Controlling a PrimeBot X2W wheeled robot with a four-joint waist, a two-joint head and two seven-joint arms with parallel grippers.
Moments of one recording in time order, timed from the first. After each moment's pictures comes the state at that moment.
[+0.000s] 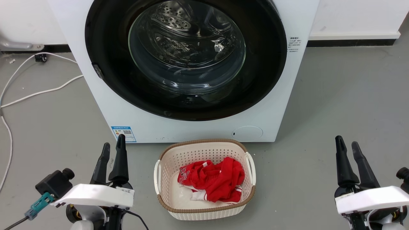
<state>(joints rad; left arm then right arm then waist) -0.08 0.05 0.03 0.09 -0.78 -0.12 -0.09 -0.01 -0.05 -0.06 0.04 0.66 0.13 -0.09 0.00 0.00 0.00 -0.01</state>
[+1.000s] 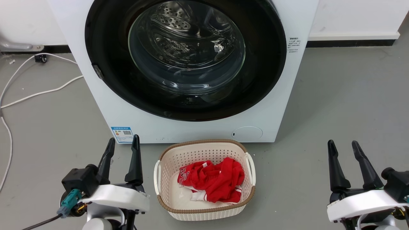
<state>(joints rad) -0.07 0.07 -0.05 0.08 -0.36 -0.06 -0.17 0.01 -0.05 -0.05 0.00 0.28 0.13 -0.12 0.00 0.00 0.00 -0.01</state>
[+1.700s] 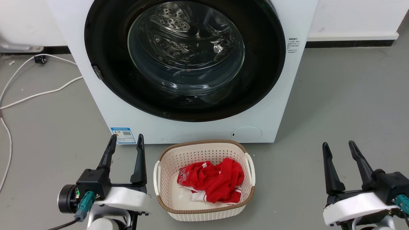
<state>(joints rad) -0.07 0.09 -0.09 0.07 -0.18 -0.01 -0.22 0.02 -0.05 -0.04 -0.01 0.13 0.13 -0.14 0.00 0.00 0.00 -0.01</state>
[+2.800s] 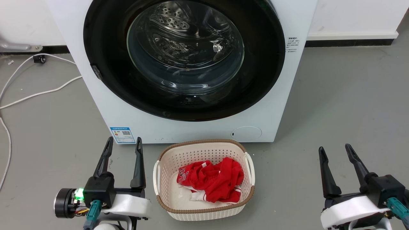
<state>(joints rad) -0.04 0.08 -0.08 0.05 -0.05 0.04 -0.26 0.03 -0.05 -0.03 0.02 0.05 0.13 -0.17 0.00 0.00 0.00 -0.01</state>
